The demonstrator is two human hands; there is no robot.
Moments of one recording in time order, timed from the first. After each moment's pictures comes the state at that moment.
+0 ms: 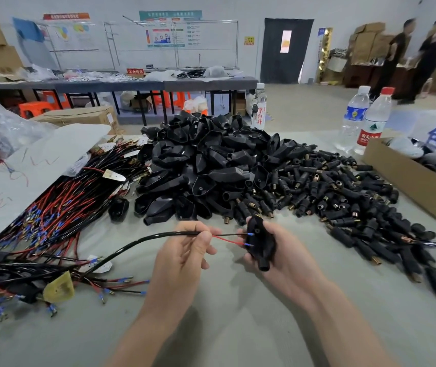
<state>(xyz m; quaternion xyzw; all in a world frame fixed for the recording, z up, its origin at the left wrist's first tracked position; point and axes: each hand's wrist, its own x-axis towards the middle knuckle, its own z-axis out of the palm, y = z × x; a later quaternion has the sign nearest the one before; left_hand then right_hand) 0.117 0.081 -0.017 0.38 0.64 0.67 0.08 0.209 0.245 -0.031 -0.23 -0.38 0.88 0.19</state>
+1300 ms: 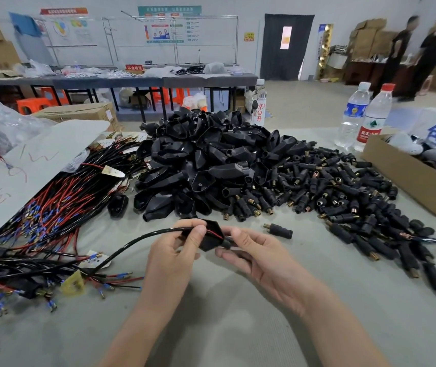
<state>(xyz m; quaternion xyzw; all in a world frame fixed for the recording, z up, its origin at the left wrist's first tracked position) 0.109 0.082 -0.021 0.30 0.67 0.67 0.08 0.210 0.218 -0.023 -0.16 -0.43 0.88 0.14</state>
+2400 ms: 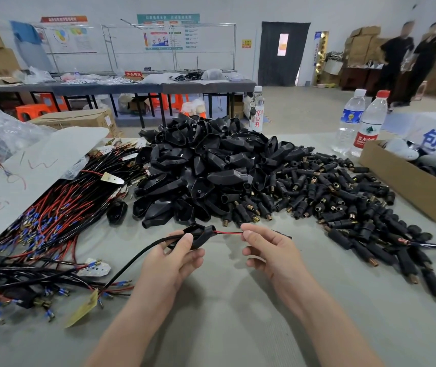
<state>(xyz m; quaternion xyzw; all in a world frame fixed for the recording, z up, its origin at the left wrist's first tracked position) 0.085 0.087 -0.033 0.09 0.52 0.80 0.29 0.211 0.232 -0.031 -0.23 -0.52 0.77 0.28</state>
